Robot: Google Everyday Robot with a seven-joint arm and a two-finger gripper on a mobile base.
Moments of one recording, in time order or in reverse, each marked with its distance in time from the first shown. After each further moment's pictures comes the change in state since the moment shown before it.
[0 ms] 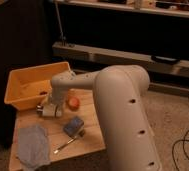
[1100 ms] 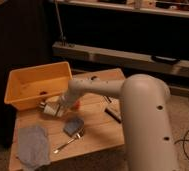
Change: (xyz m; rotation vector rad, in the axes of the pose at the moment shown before) arm 0.003 -0.031 -0.016 -0.279 0.060 0.080
